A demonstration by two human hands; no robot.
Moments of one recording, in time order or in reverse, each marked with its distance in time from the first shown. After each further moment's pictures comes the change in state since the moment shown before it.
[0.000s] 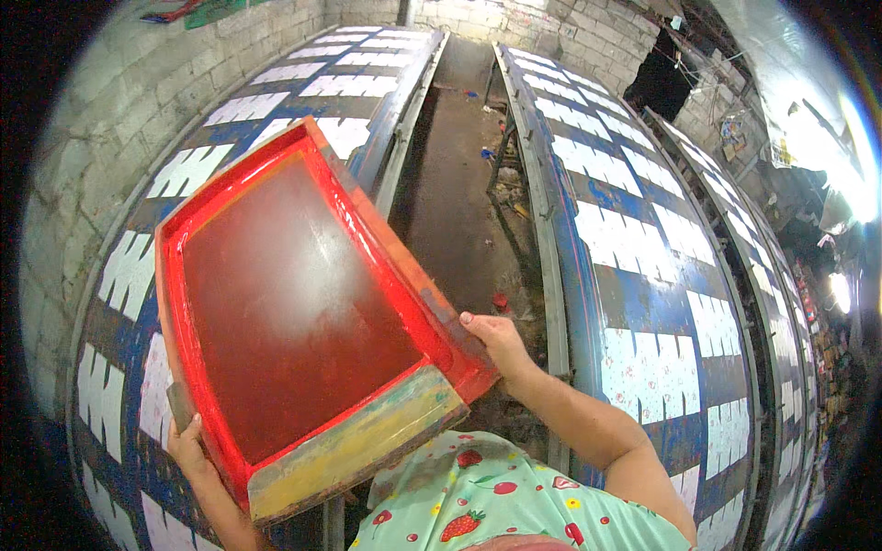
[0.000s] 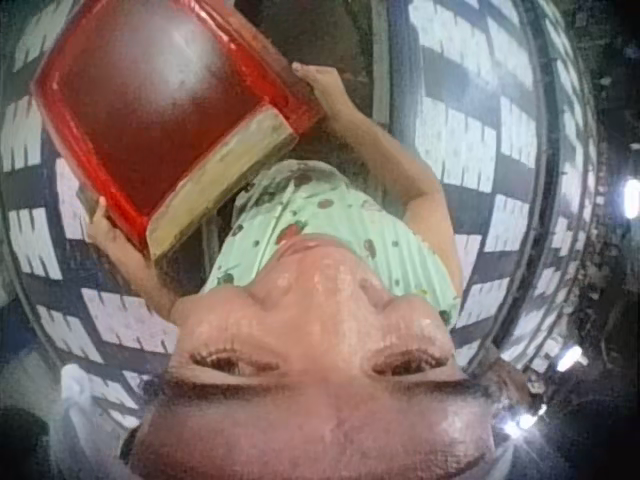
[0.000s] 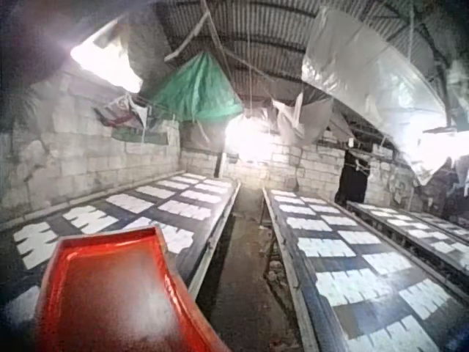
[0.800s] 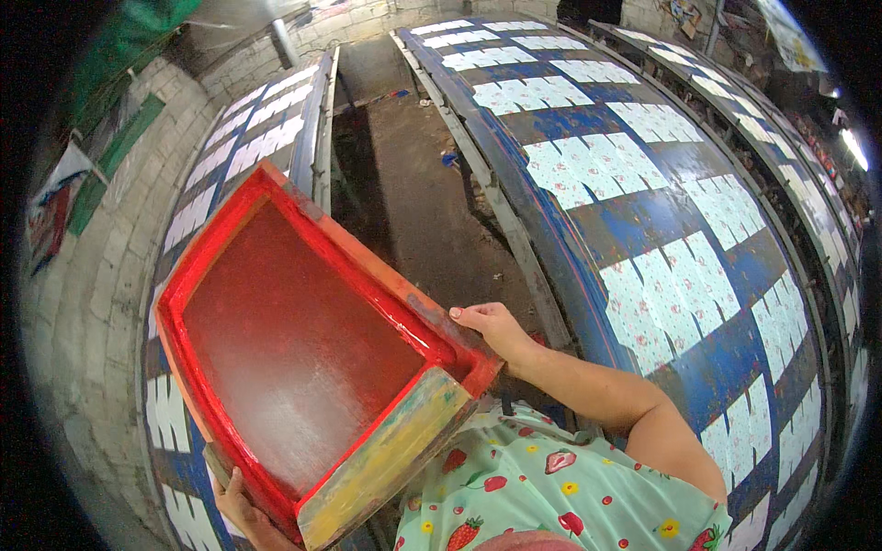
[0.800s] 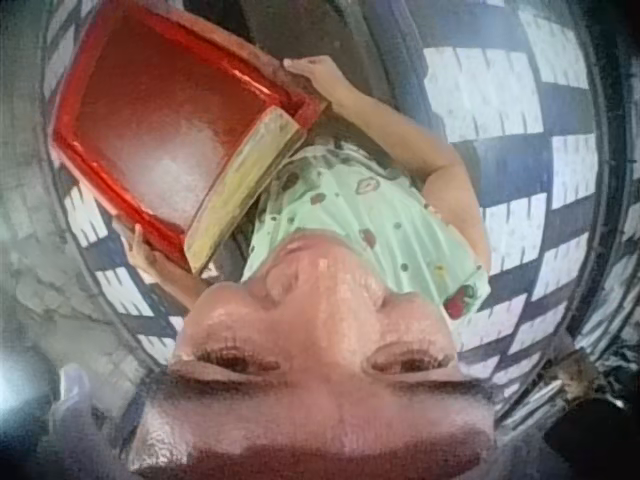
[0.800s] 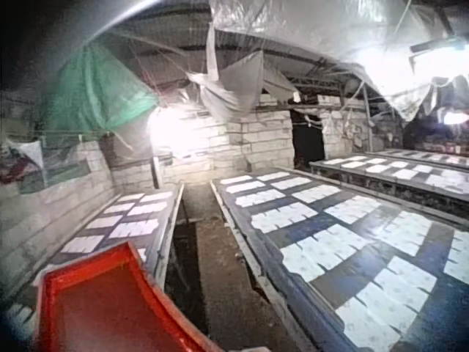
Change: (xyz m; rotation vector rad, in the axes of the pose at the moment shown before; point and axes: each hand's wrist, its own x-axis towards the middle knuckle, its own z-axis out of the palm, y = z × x) left_hand 0.282 0.081 0.552 0.116 -0.157 0.140; right_hand 0.487 -0.183 -0.213 0.244 0.112 0.007
